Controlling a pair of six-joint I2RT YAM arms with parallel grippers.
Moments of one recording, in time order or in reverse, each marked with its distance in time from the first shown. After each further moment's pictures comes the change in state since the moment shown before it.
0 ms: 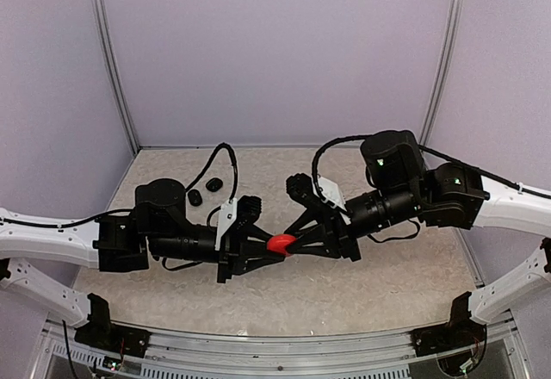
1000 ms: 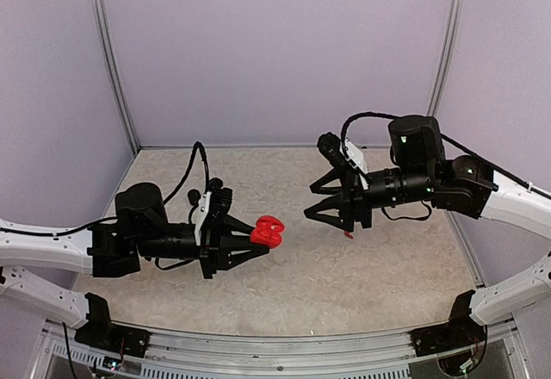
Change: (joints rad) left arm 0.057 -0.086 -0.129 0.181 0.069 -0.058; right arm -0.167 -0.068 -0.041 0.064 0.032 0.083
